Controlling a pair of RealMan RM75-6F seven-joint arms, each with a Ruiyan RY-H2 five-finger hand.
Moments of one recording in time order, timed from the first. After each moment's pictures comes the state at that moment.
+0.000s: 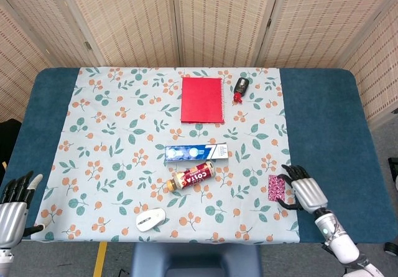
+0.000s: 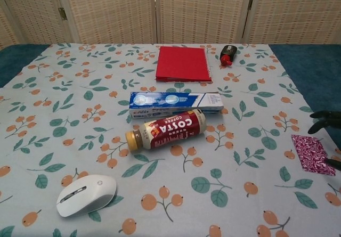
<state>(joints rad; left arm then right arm) -0.02 -1.16 0.00 -1.59 1.53 1.52 0.08 0.32 -1.44 -0.04 -1.26 -1.48 1.08 0.06</state>
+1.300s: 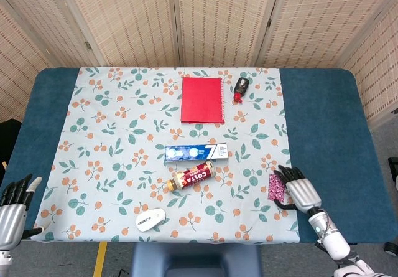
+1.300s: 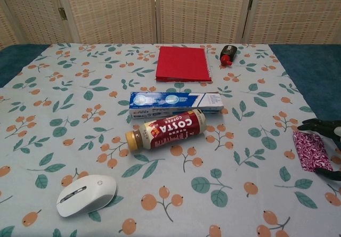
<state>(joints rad) -0.02 -1.15 0.01 -1.58 1.51 1.50 0.07 0.34 -1.51 -0.04 -1.19 -1.45 1.03 -0.03</state>
